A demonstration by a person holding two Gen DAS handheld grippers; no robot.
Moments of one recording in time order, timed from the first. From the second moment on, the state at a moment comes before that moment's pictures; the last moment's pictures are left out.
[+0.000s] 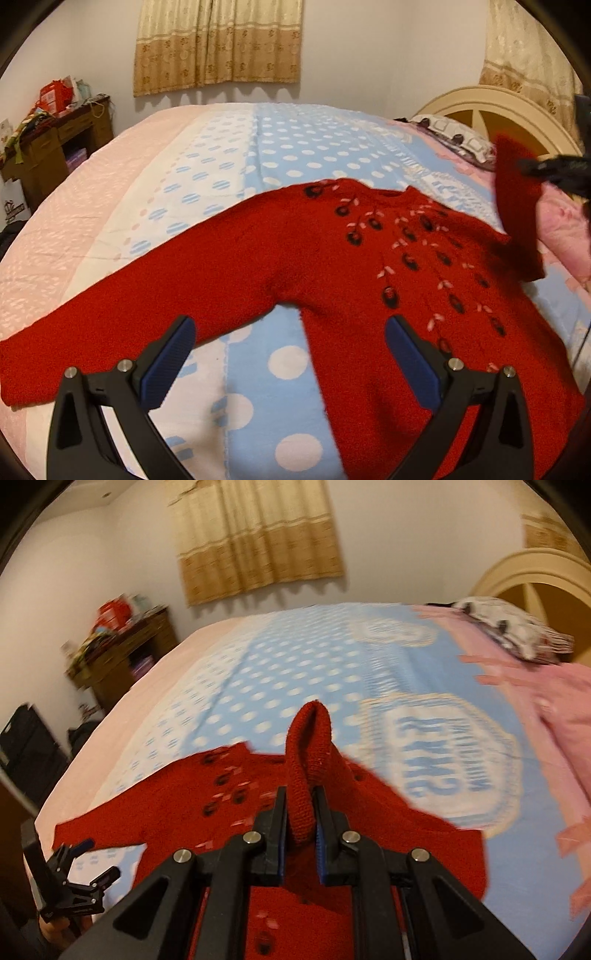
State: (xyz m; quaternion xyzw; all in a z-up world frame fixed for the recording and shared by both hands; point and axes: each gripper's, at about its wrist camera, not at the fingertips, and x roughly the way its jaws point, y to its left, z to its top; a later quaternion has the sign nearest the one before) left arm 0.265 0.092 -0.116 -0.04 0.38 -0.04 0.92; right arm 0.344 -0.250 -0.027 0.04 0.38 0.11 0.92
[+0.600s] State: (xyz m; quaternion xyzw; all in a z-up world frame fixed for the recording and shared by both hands) left arm 0.298 0.060 -0.111 -0.02 0.40 -0.10 0.91; right arm 0.333 -0.176 -0.138 0.03 0.47 0.22 0.86
